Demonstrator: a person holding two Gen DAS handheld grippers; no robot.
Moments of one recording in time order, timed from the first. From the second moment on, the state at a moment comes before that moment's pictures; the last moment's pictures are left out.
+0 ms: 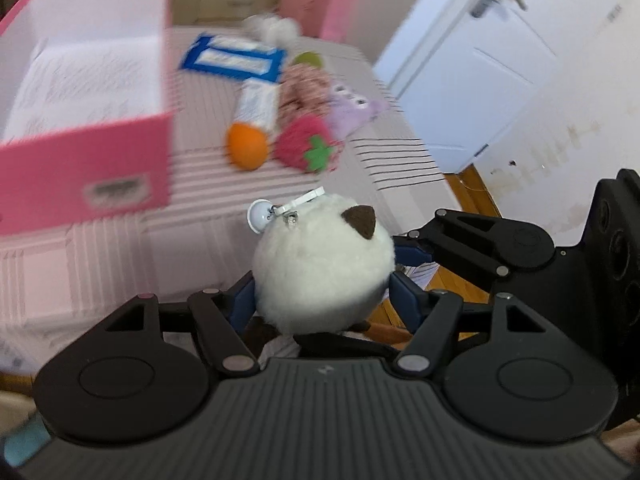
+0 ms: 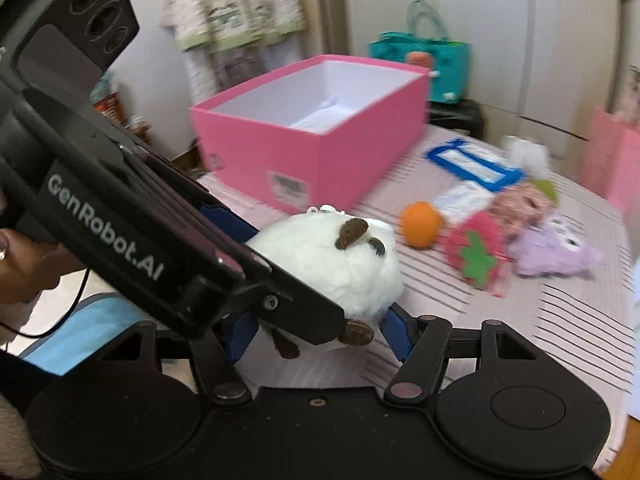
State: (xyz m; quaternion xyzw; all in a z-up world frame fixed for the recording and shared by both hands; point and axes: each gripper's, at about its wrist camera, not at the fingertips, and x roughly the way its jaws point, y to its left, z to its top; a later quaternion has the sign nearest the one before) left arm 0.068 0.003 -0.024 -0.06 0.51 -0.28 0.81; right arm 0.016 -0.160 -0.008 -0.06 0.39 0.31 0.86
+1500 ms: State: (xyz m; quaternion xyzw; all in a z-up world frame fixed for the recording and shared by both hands) left arm 0.307 0.113 -0.020 -0.15 0.48 -0.20 0.84; right arm 0.249 -0.050 0.019 -0.09 0.28 0.35 0.89
